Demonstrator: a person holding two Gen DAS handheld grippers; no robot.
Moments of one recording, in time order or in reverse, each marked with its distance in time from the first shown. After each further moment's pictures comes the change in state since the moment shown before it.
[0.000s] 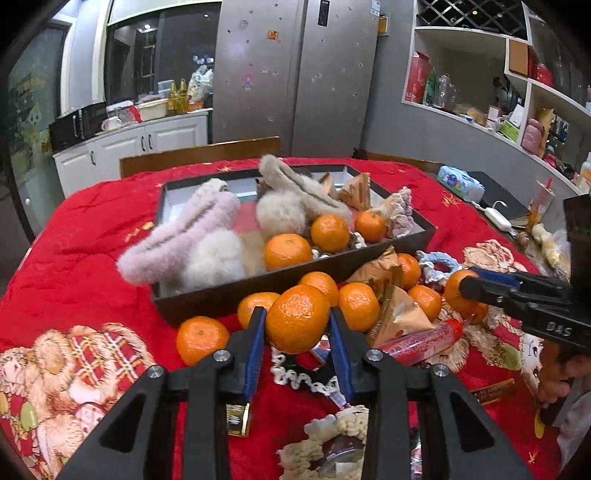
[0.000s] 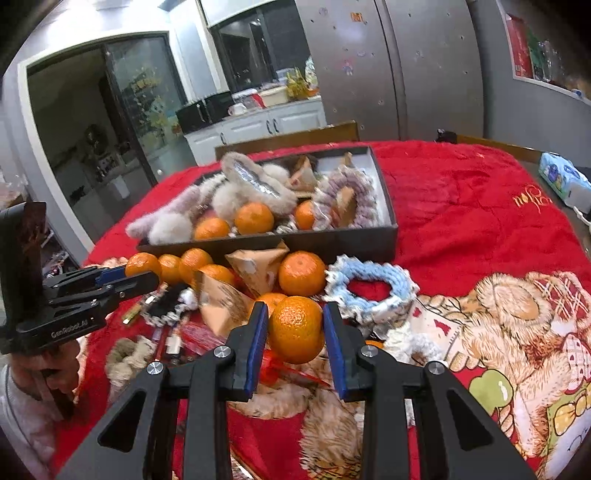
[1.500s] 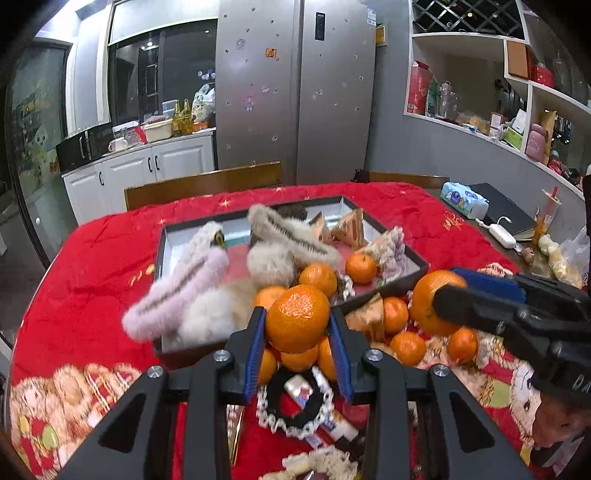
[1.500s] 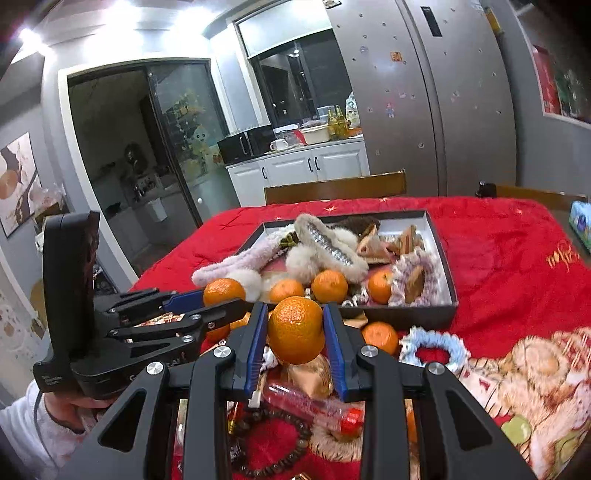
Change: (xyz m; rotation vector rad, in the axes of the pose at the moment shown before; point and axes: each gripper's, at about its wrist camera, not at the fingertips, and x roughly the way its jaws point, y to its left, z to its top) left arm -0.015 -0.025 0.042 0.036 -0.052 0.039; right arm -0.023 0.051 0.037 -0.066 -0.137 0.128
